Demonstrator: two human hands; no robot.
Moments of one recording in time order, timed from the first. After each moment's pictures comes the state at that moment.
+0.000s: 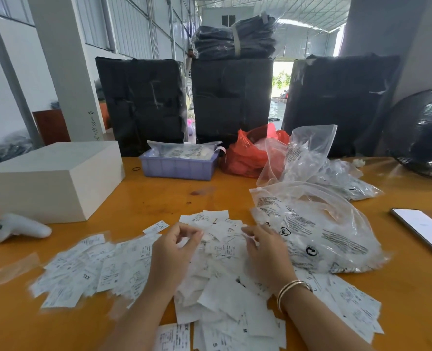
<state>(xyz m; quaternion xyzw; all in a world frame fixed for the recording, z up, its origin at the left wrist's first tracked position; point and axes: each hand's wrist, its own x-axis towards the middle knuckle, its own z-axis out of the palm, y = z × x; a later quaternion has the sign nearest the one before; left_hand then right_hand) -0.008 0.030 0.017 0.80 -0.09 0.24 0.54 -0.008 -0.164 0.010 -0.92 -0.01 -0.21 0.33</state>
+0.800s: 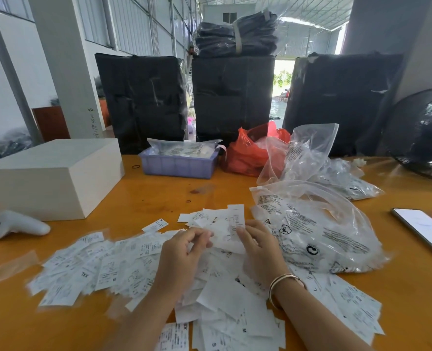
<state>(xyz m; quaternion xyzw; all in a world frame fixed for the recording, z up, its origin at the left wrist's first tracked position) -0.016 0.019 0.017 0.81 -0.17 0.23 0.51 -0.012 -0.151 0.021 -0.84 -0.05 -0.16 0.52</state>
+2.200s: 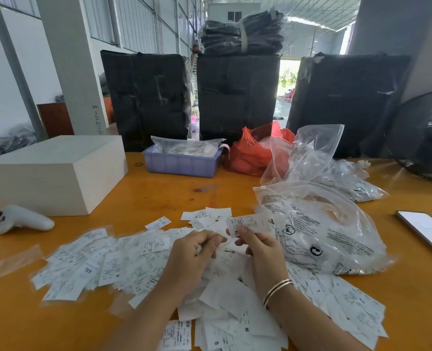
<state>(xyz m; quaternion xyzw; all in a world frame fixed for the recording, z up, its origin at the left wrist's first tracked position) -0.015 0.018 0.014 0.80 -0.19 0.15 0.54 -0.028 -0.131 0.027 -0.57 0.08 -0.12 0.81</state>
